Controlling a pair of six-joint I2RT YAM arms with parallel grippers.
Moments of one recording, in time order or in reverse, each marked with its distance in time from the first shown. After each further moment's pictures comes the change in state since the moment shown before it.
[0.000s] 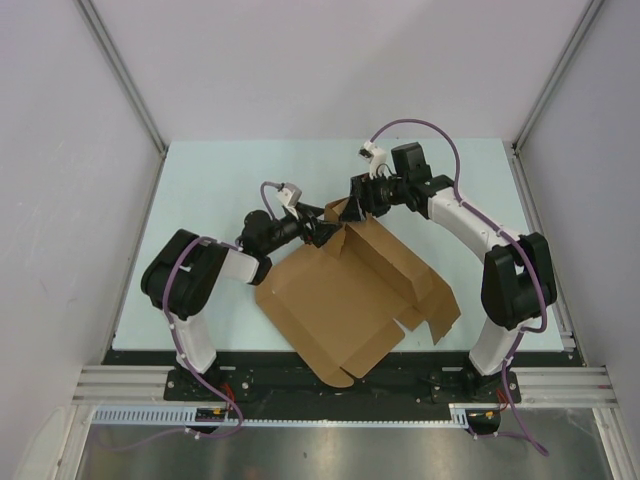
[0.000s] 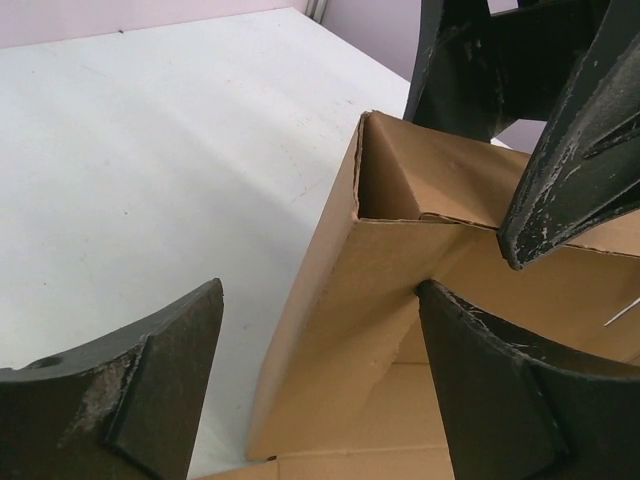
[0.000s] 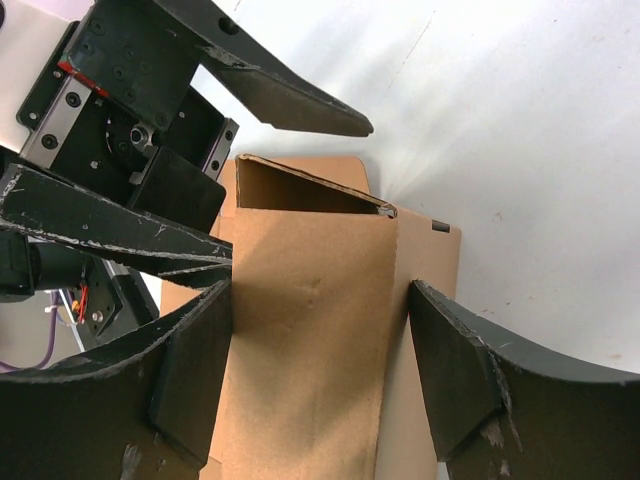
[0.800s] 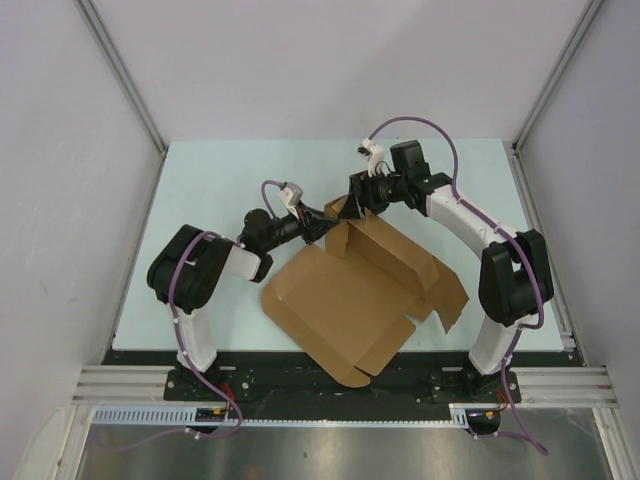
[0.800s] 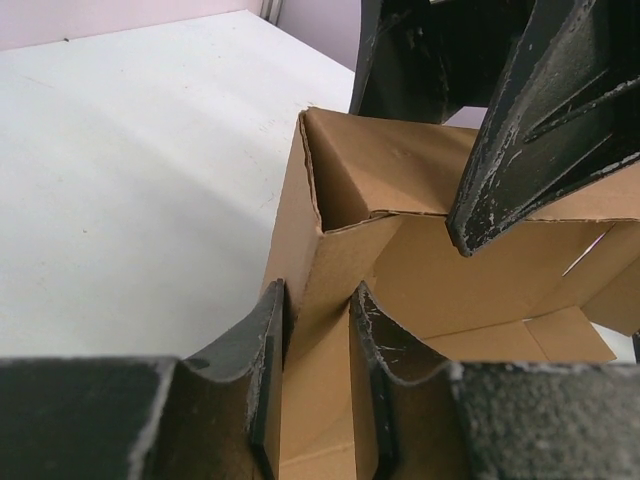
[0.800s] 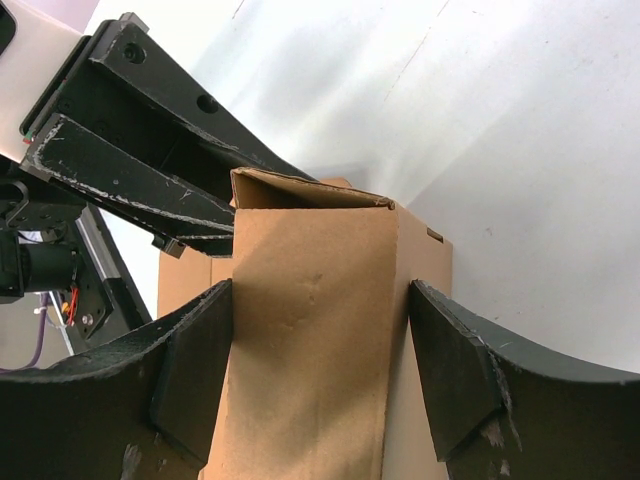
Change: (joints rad) left arm 0.012 0.057 0.032 0.072 0.111 -0.043; right arm 0.000 0.027 0.027 0.008 -0.010 -0.022
